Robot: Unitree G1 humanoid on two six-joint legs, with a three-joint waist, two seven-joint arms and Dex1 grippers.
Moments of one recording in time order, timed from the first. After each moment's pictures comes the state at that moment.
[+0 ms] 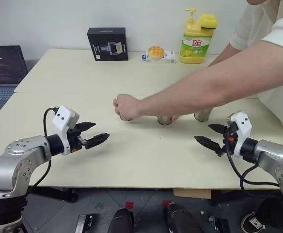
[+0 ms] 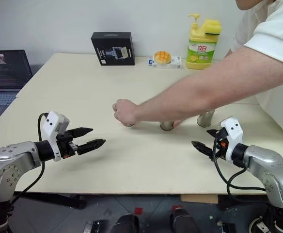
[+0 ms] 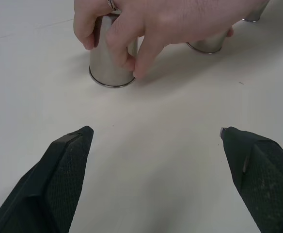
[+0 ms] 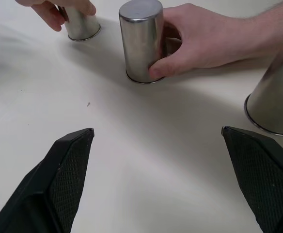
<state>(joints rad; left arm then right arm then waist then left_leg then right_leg) -0.17 0.84 0.28 -0.26 -0.59 0.80 -0.80 -0.17 -0.70 -0.17 -0.46 0.61 0.86 0.59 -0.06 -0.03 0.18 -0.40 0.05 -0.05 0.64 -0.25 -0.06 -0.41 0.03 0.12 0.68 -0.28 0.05</state>
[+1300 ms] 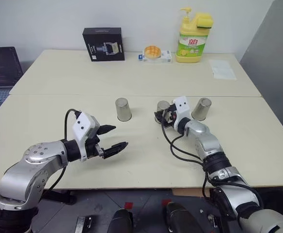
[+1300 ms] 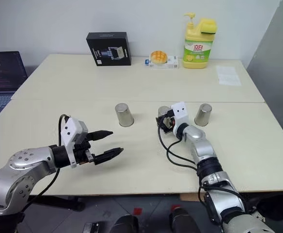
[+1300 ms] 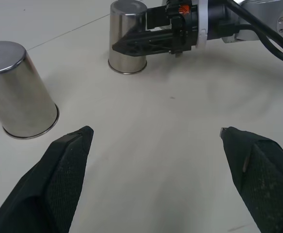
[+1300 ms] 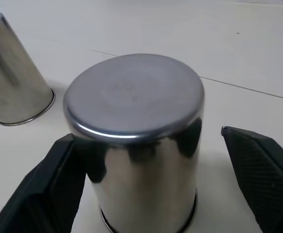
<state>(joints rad) -0.11 0.78 0.18 -0.46 -0.58 0.71 -0.80 -0.75 -0.11 0.10 0.62 0.16 0.15 0.39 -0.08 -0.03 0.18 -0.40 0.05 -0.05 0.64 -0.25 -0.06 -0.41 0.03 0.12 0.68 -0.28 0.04</state>
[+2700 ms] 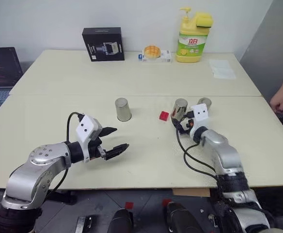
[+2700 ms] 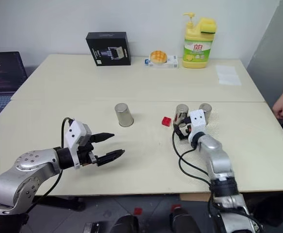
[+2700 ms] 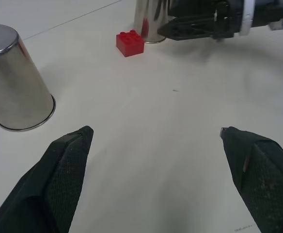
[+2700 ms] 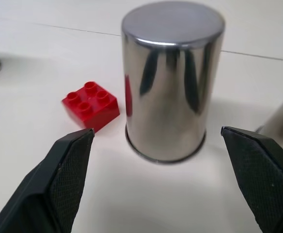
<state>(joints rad) -0.12 0.75 0.14 -0.43 -0.55 0.67 -0.80 -0.38 -0.26 0.01 -0.14 0.18 0.65 0.33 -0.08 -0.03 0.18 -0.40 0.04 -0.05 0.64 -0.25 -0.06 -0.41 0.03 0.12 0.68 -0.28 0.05</state>
